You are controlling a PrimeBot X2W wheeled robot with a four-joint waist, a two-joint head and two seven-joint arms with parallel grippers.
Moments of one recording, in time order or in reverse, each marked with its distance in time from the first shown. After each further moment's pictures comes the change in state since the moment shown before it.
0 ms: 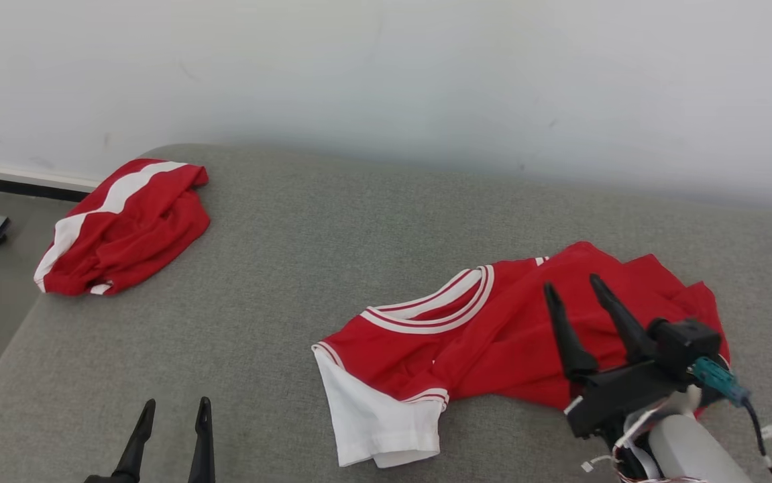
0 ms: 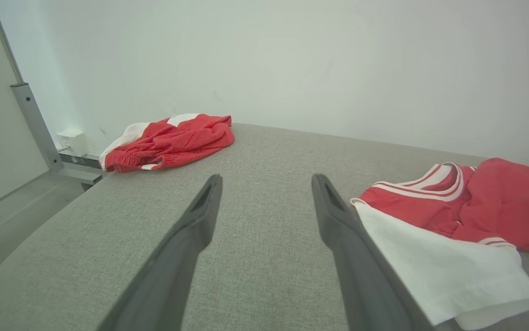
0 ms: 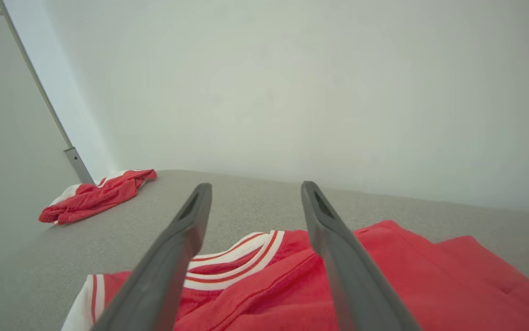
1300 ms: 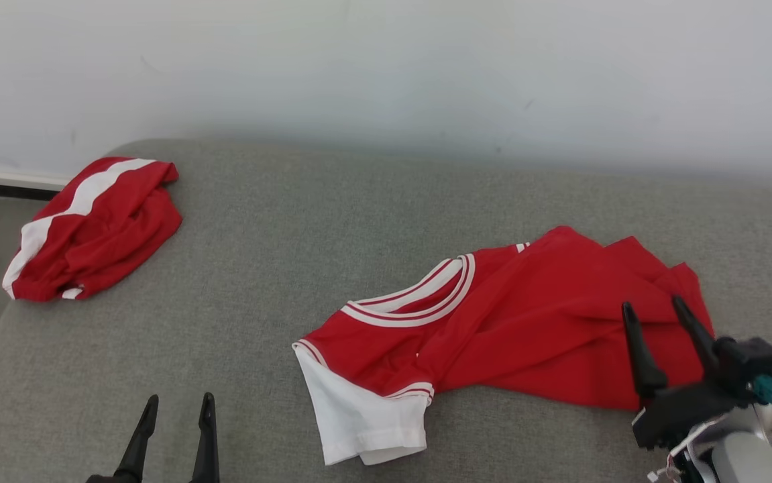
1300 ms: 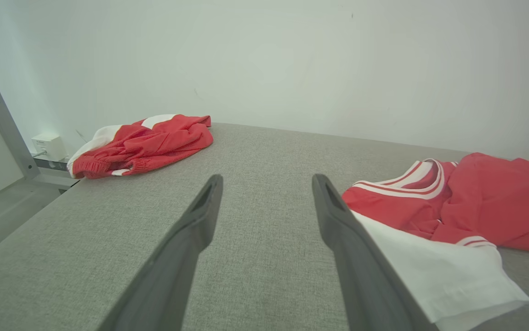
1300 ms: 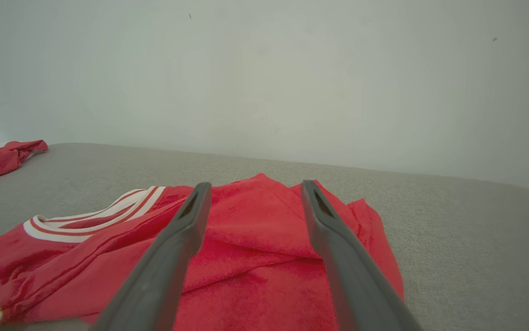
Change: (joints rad) left arm 0.017 -0.017 0.004 -0.032 0.014 0.000 0.000; right arm 0.128 -0.045 -0.208 -0.027 -0.140 0.000 0.003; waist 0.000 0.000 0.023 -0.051
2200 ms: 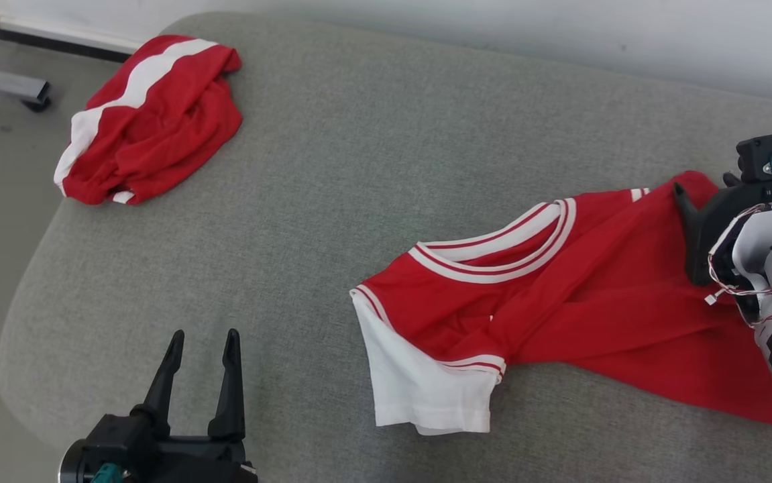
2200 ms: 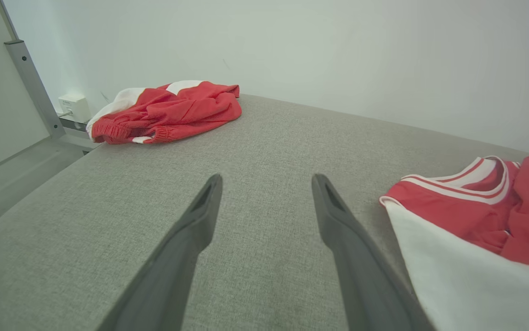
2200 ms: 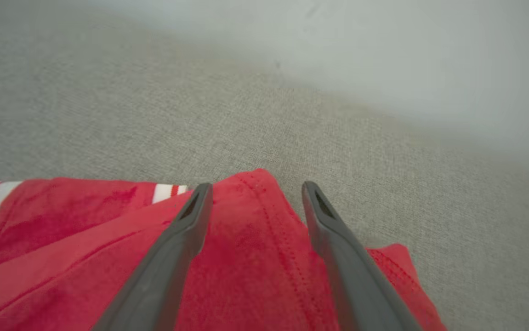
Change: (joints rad) left arm -0.148 -0.009 -0.069 0.016 -0.091 0.002 0.000; right arm -0.714 -0.141 0.239 0.641 0.026 0.000 0.358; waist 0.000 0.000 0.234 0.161
